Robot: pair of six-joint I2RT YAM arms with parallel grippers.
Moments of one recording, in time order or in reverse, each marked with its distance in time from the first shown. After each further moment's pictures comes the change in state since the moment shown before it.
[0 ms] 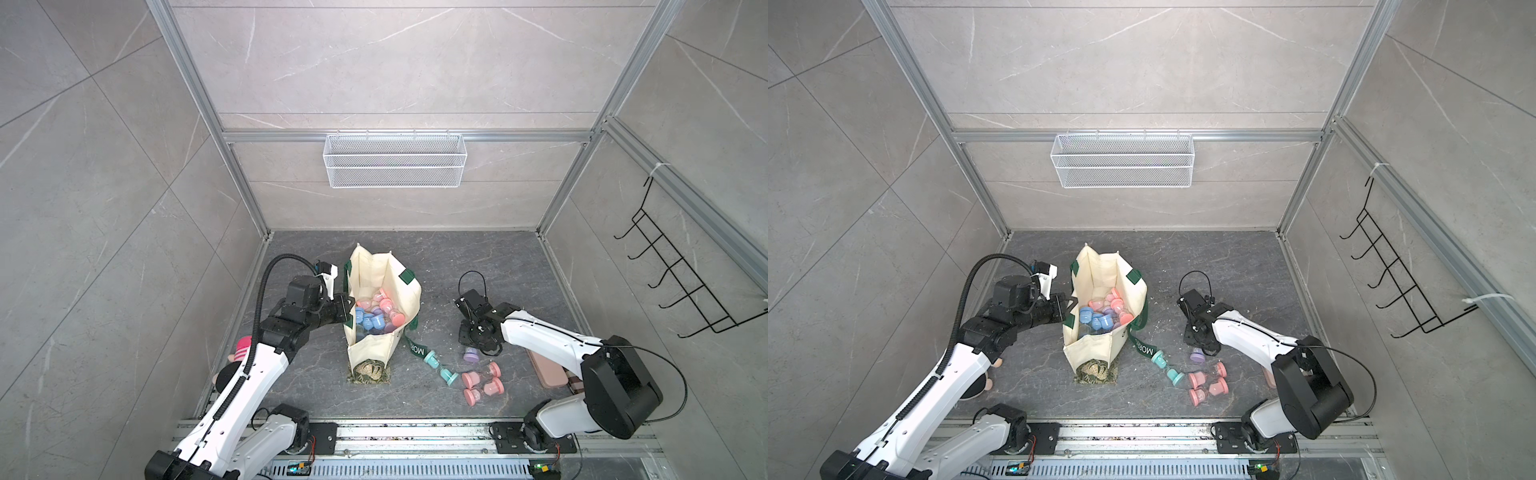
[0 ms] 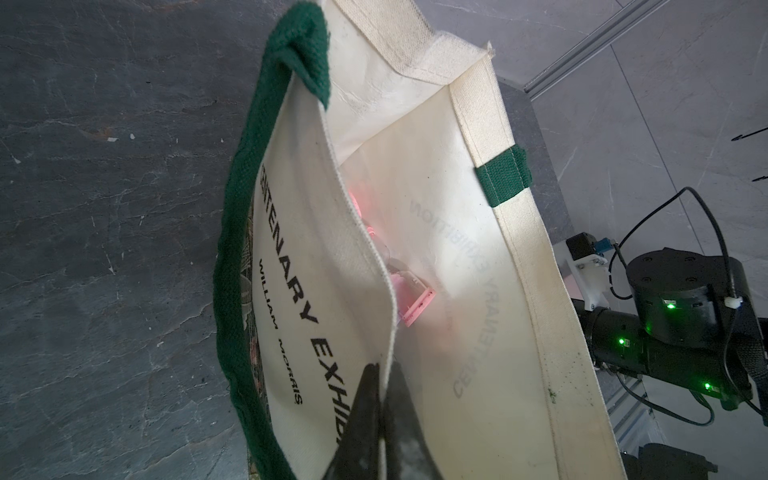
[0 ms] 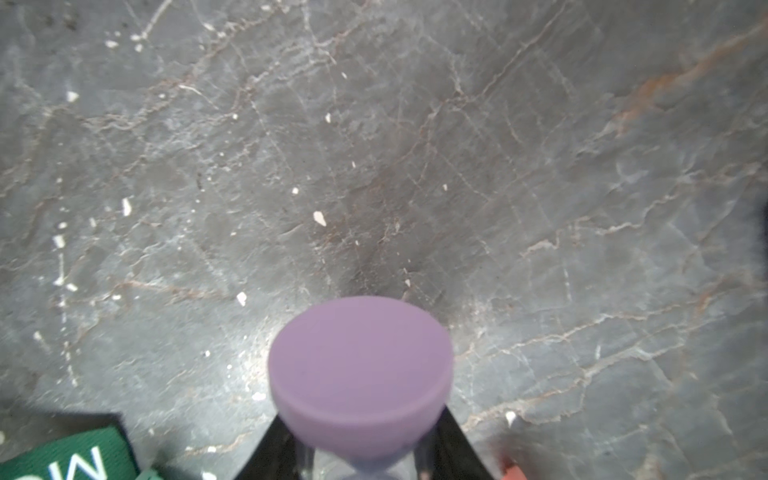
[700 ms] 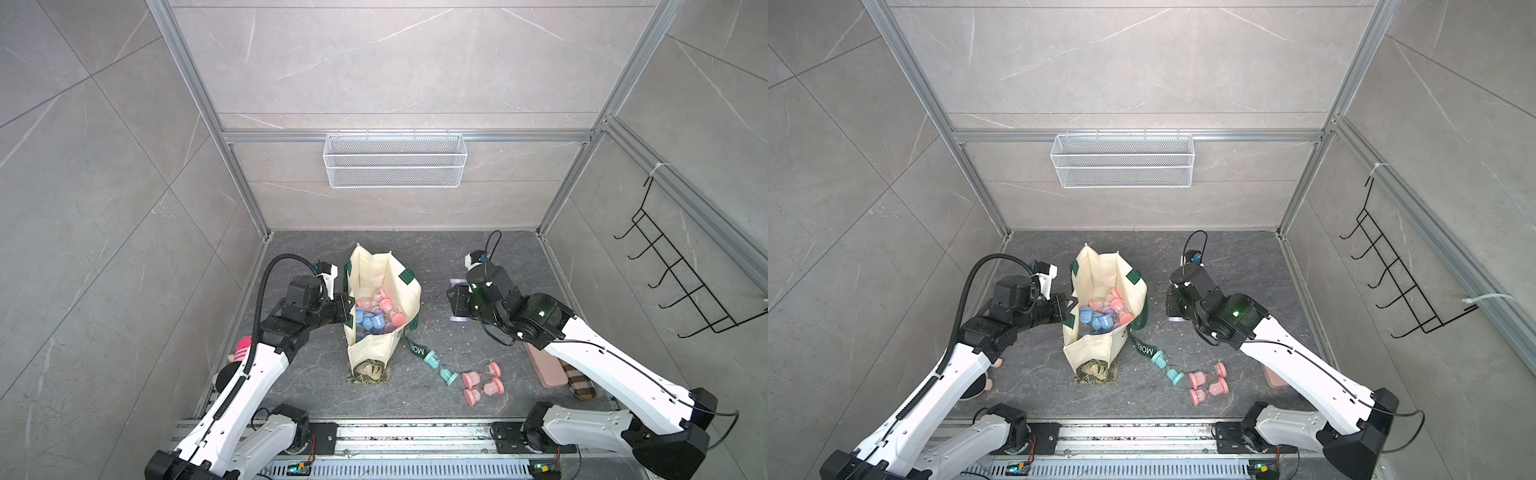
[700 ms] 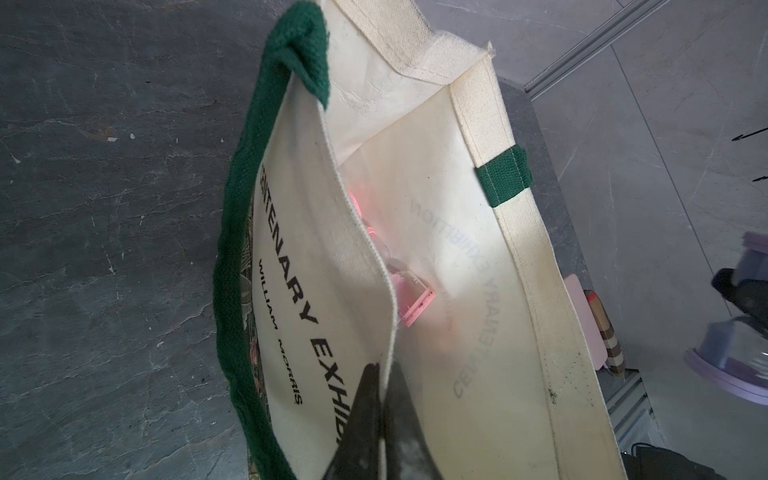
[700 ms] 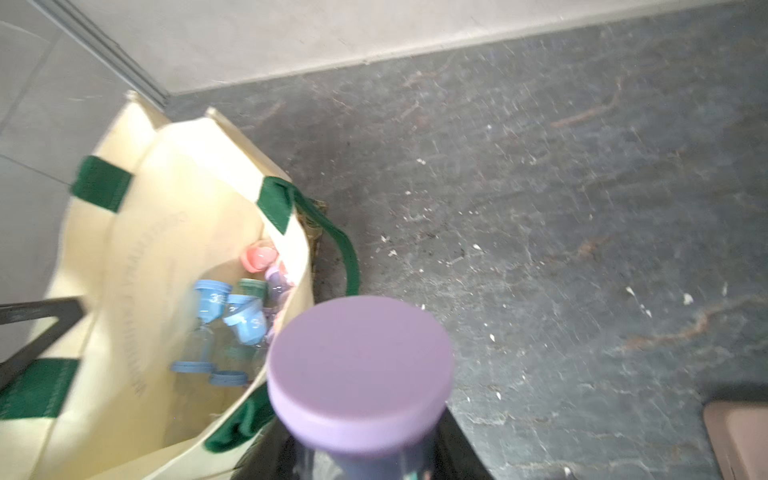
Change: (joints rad) left arm 0.000 0.001 0.000 0.000 0.000 0.000; right arm 0.276 -0.251 0.460 -0.102 0.154 -0.139
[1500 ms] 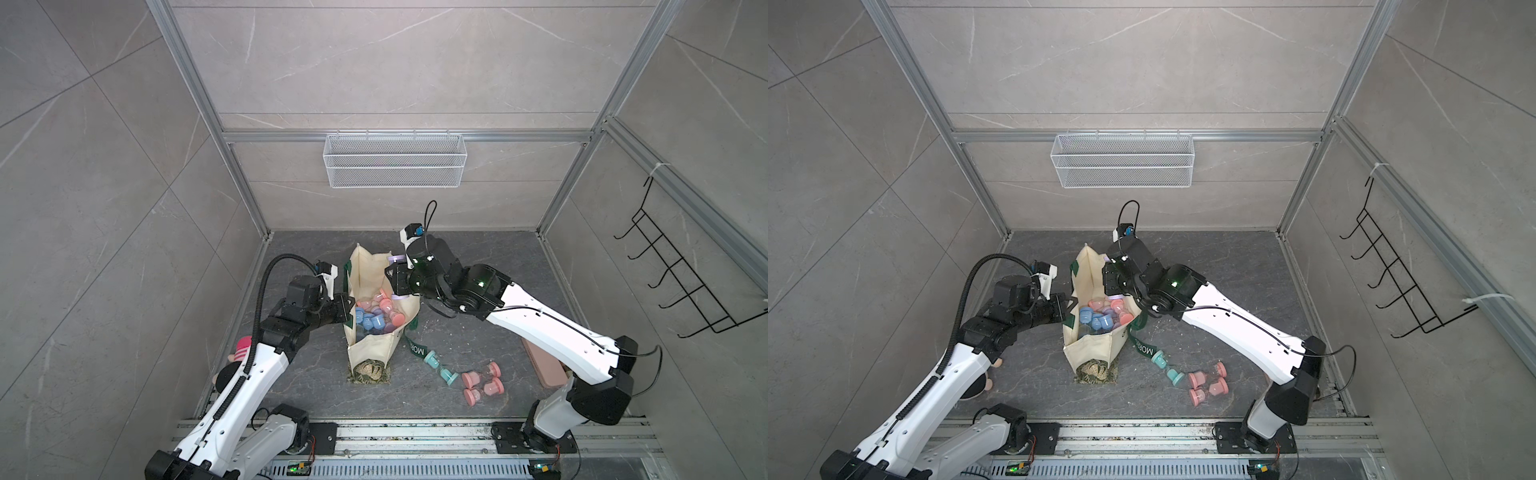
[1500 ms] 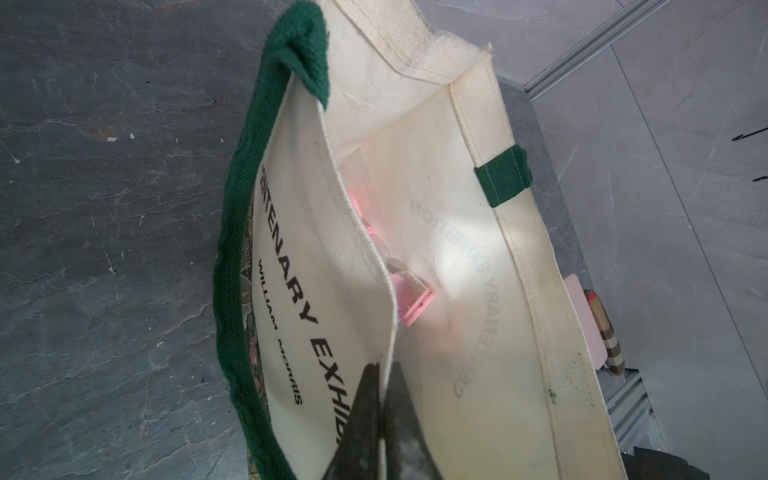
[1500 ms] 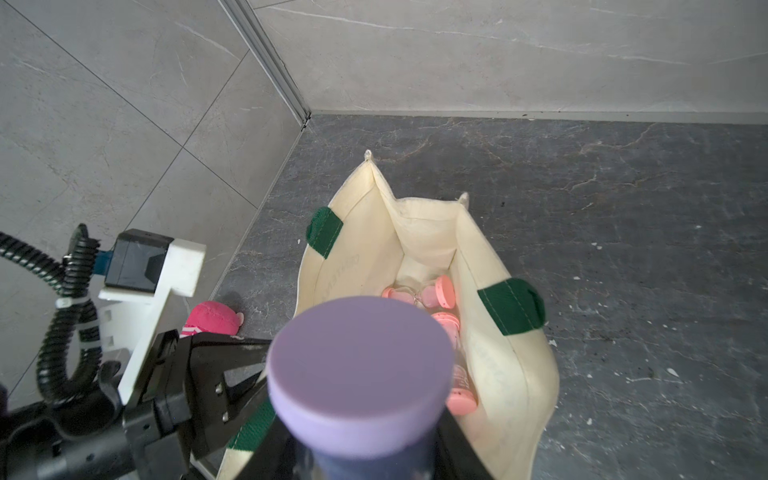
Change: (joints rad) left arm 0.000 0.000 0.000 0.000 0.000 0.000; right arm 0.137 0.456 0.478 0.084 -0.078 -0.048
